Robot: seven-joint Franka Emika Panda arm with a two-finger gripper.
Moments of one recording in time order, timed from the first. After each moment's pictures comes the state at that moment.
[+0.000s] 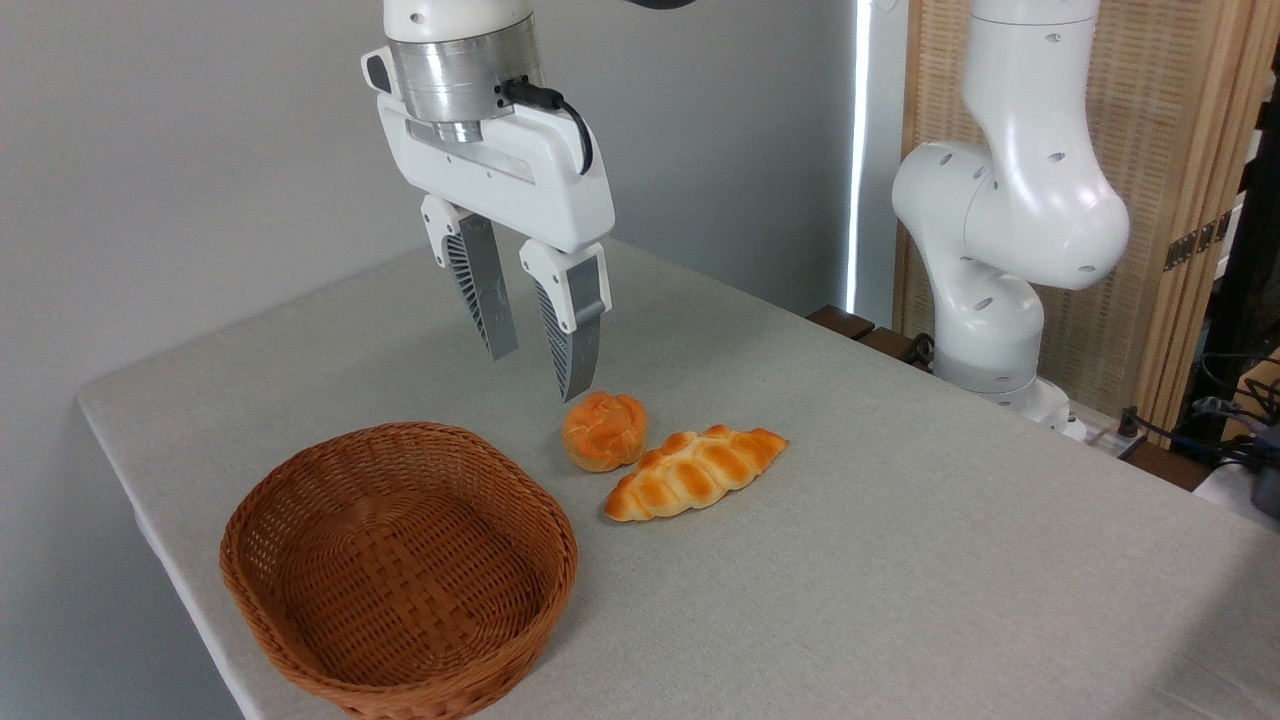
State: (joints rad) arm -0.11 -0.05 0.04 -1.72 -0.03 1.66 0.65
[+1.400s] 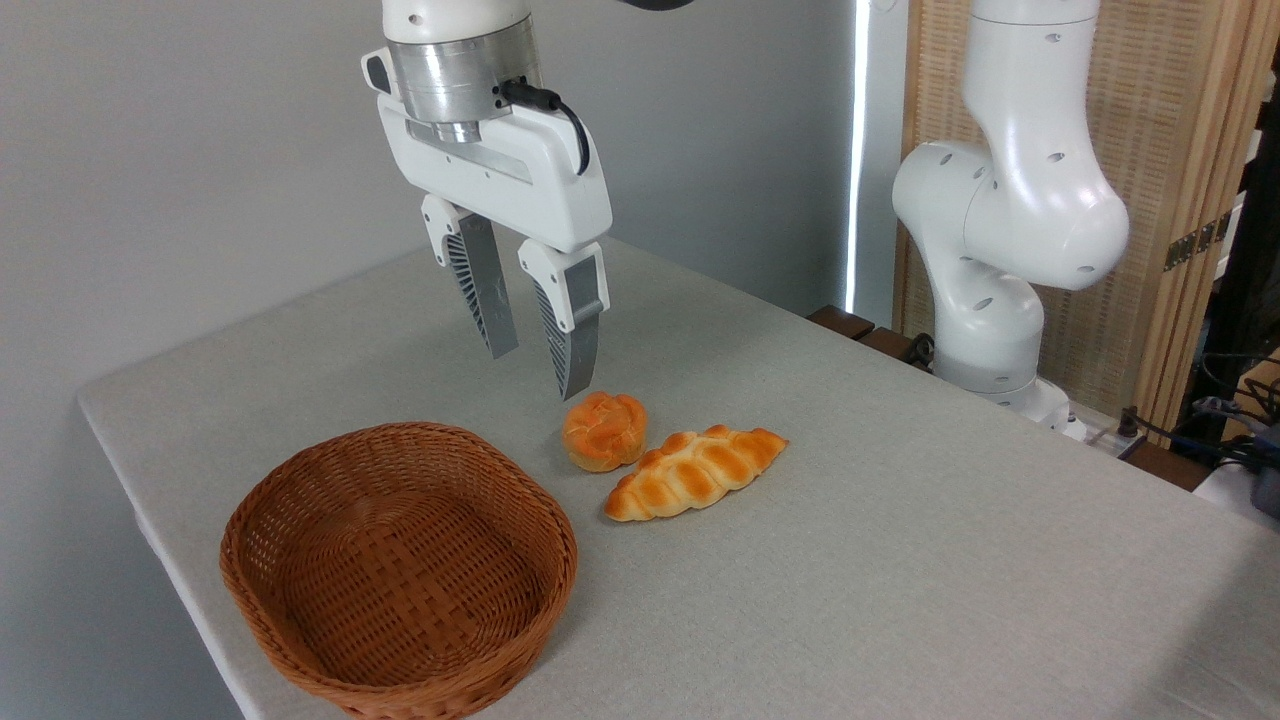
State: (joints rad) arm -0.12 -0.06 0.04 -1.73 -0.03 1.66 0.65
